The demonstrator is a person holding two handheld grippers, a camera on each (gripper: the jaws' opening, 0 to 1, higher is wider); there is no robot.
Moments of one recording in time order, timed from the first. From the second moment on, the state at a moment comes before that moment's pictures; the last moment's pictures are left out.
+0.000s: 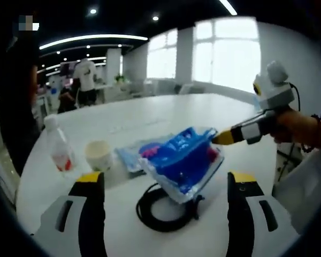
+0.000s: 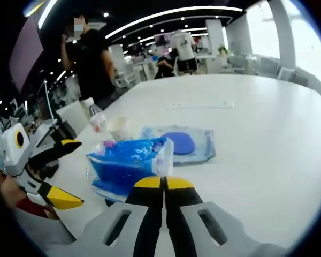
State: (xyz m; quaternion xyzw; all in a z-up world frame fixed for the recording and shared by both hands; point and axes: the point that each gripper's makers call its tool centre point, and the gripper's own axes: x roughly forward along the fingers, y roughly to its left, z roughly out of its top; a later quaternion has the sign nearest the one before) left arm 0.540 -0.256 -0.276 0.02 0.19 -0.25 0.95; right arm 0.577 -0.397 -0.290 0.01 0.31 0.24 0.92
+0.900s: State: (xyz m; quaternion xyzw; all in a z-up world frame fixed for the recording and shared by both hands) left arm 0.541 -0.254 -0.287 0.05 0.21 -0.26 0.94; right arm 0.613 -0.451 -0.279 -0.02 0.31 0.24 0.92
